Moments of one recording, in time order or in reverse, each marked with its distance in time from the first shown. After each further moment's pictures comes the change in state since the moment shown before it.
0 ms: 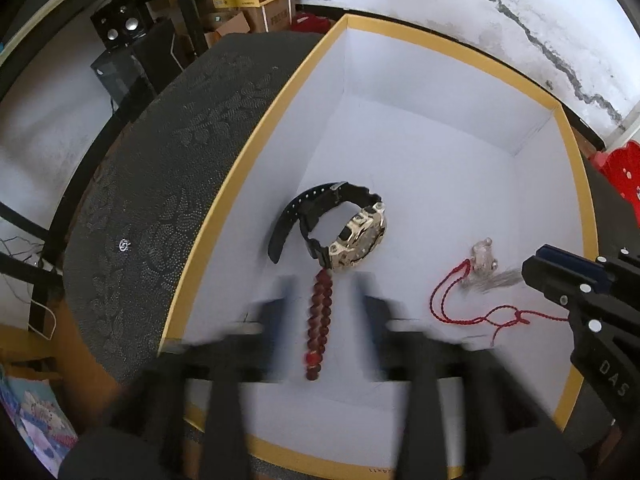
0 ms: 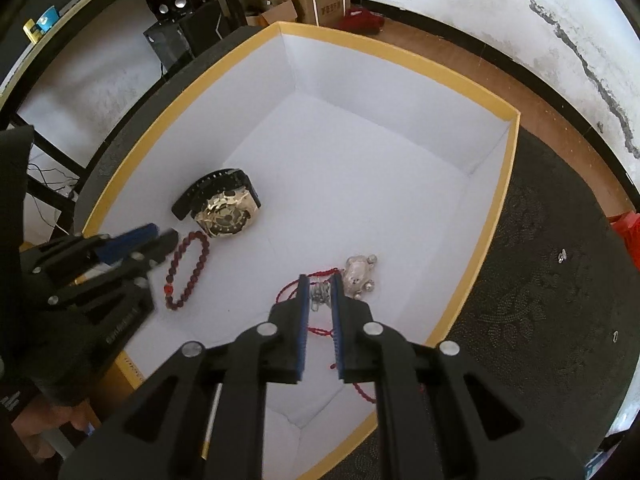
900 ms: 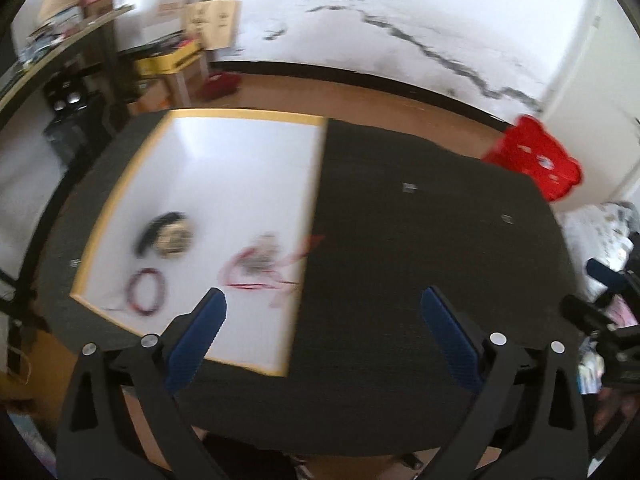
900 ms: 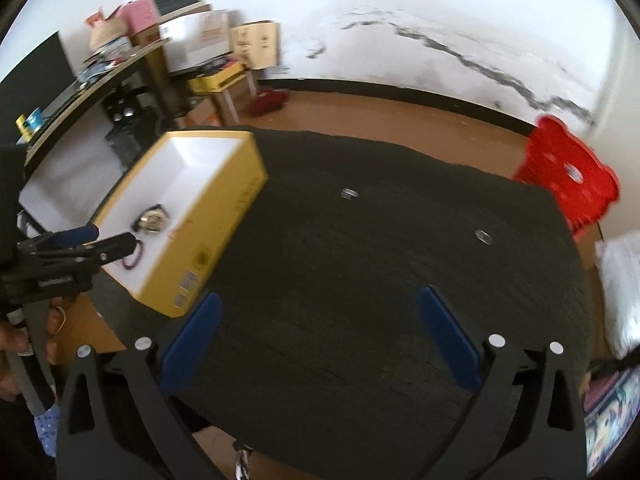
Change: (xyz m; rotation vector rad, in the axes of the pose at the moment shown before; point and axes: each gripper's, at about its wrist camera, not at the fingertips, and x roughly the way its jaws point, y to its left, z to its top) left arm -0.138 -0.172 -0.069 0.168 -0.159 -0.219; right arm -0.193 -0.195 -0.219 0.284 -0.298 -0.138
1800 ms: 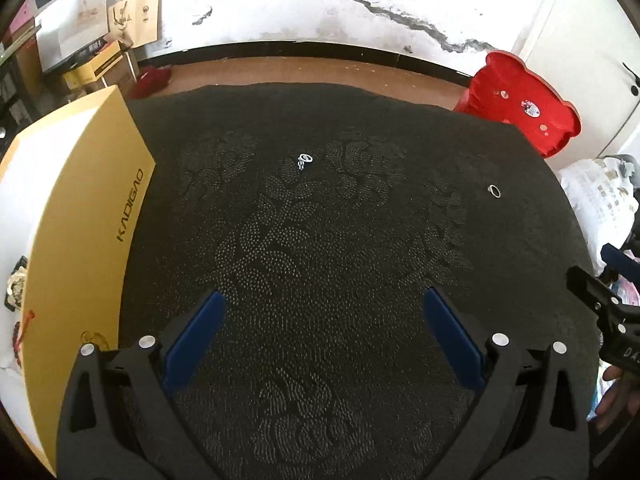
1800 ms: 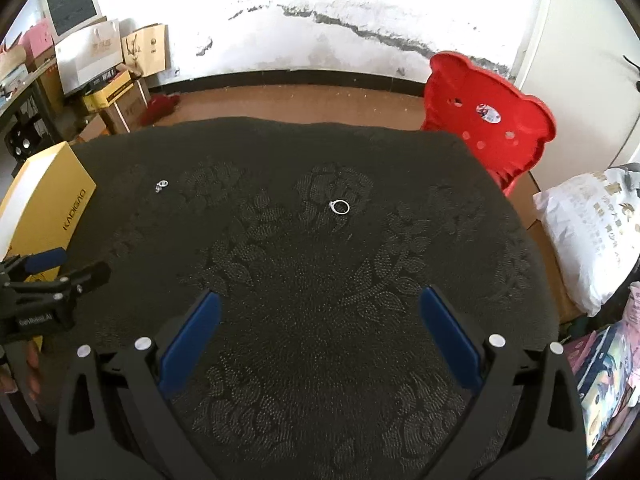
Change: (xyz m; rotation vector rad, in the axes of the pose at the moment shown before) left arm 0.173 -0.124 0.019 0.130 0.076 -0.061; right arm 0.105 -0.150 -0.010 0.147 0.016 -0.230
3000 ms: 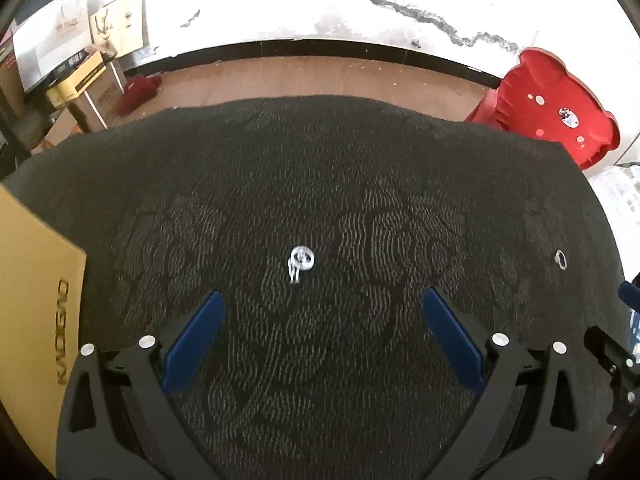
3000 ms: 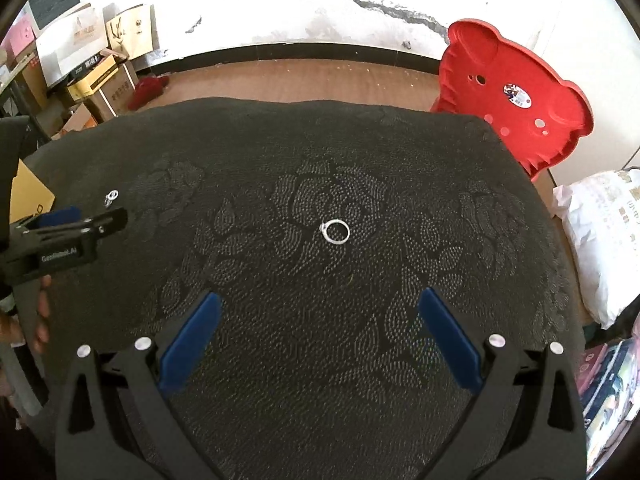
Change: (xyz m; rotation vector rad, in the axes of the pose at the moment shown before) left arm 0.102 -0.004 0.083 0.034 -0.001 0.040; right arm 0.090 -0.014 0.042 0.004 0.086 0.009
